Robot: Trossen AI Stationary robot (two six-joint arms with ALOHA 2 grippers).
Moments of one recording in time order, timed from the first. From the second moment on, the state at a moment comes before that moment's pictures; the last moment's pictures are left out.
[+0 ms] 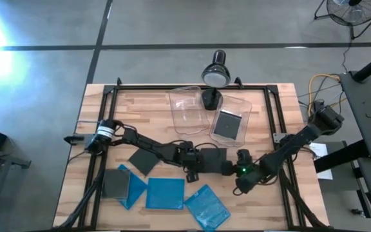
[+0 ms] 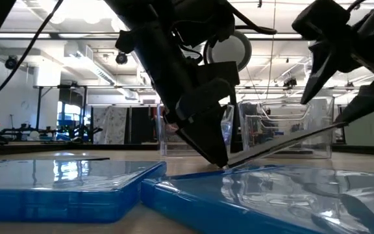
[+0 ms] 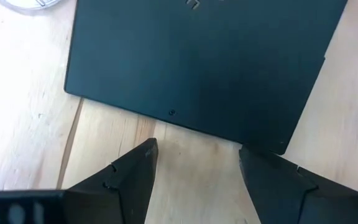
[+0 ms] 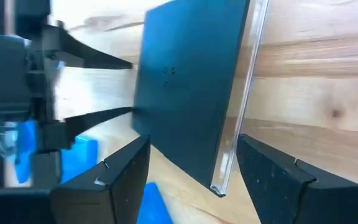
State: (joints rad) left arm -0.20 2.15 1.39 -0.32 -0.17 -0.34; right arm 0.61 1.48 0.77 -0.42 0.60 2.11
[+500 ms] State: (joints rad) left arm -0.21 2.15 1.39 -0.32 -0.18 -0.36; right arm 0.57 1.50 0.78 -0.24 0.66 2.00
